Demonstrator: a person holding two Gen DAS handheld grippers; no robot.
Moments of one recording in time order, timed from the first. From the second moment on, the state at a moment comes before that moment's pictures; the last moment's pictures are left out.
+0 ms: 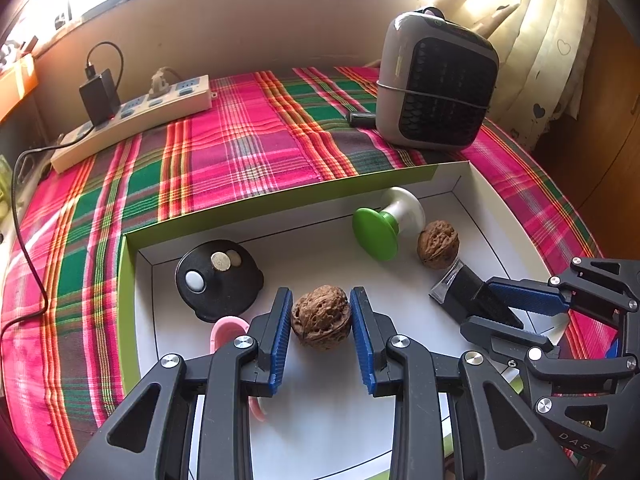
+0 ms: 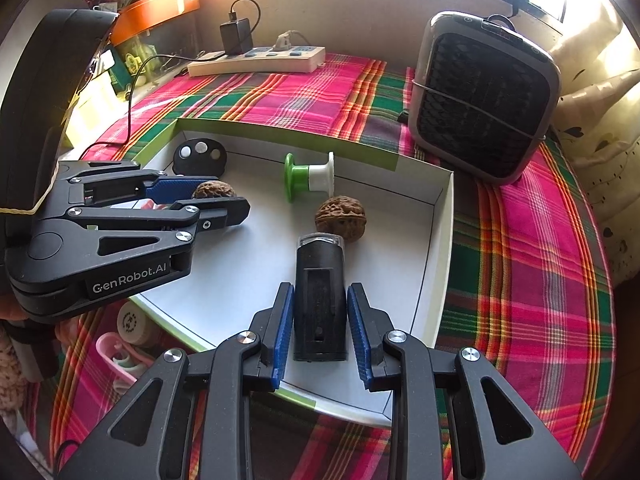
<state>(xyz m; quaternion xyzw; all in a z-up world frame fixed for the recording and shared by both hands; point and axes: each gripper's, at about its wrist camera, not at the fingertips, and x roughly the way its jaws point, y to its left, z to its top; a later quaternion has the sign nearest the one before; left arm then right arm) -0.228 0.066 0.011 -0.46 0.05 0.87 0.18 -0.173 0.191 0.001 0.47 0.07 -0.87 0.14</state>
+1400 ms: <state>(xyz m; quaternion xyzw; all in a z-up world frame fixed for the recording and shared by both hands) -0.158 0.043 0.061 -0.40 0.03 0.90 0.17 -0.120 0.191 0.028 0.42 0.05 -0.90 0.12</state>
